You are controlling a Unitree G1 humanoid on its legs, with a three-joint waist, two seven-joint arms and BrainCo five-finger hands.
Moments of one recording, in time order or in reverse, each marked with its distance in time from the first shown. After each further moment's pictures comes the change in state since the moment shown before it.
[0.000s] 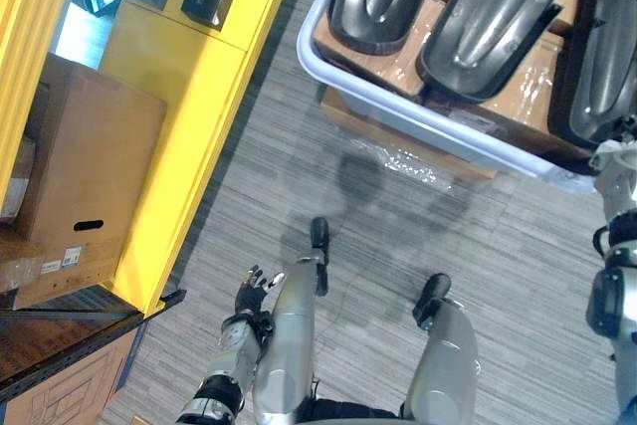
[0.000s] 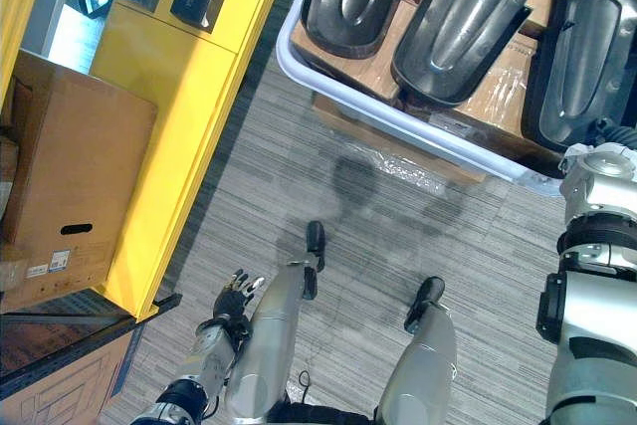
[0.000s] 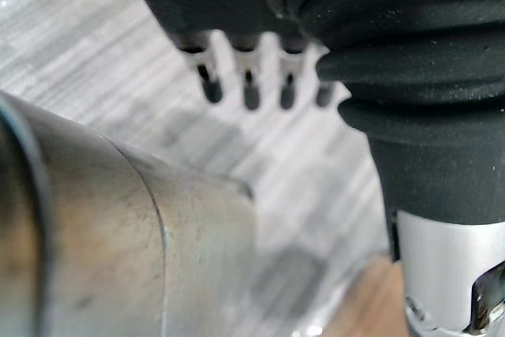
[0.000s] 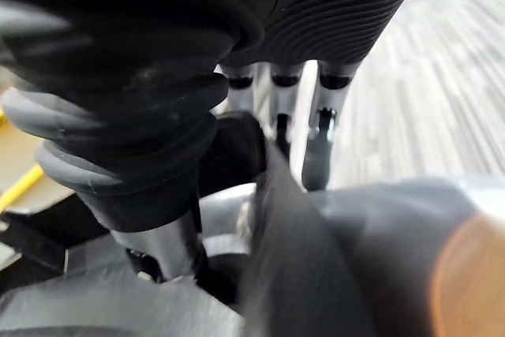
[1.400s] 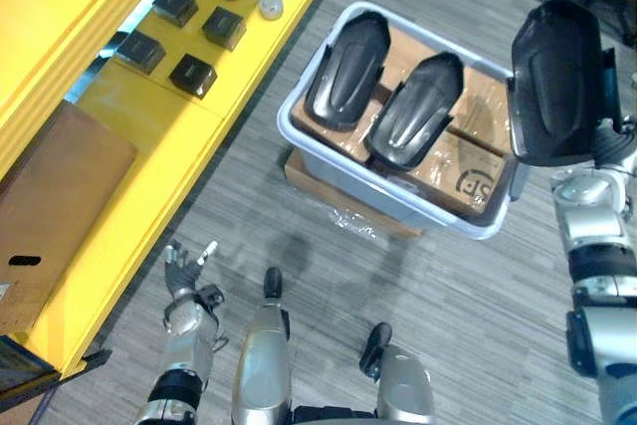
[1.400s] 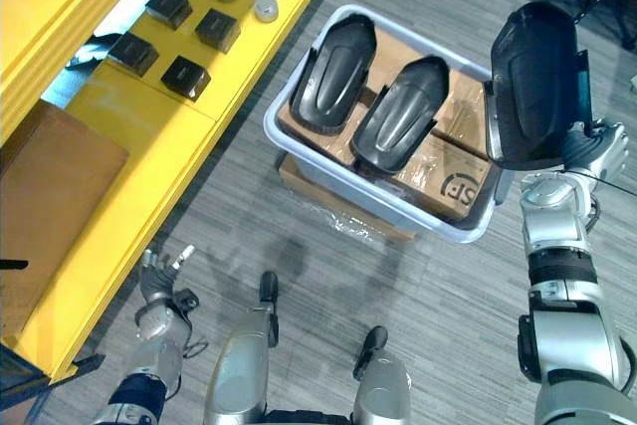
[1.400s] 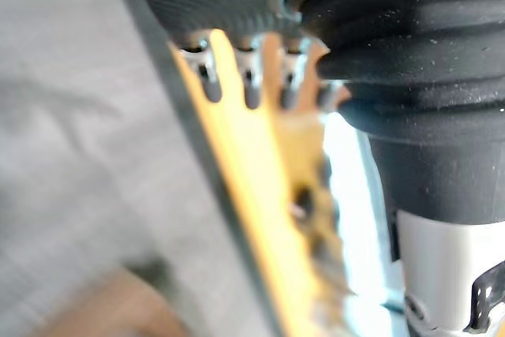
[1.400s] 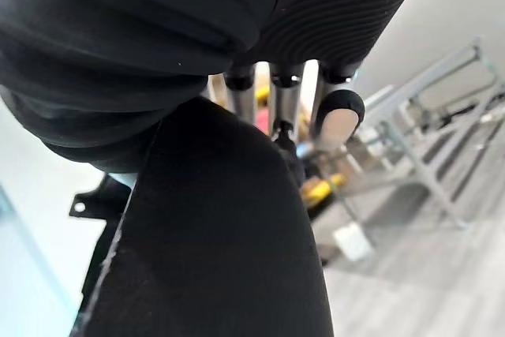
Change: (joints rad) left arm 0.017 0.200 0.138 -0.394 -0.129 -0.107 0.195; right arm 0.321 0.181 0.047 -0.389 -0.407 -0.128 -0.088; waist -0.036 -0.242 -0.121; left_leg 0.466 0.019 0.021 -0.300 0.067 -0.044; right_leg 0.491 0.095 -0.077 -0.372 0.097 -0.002
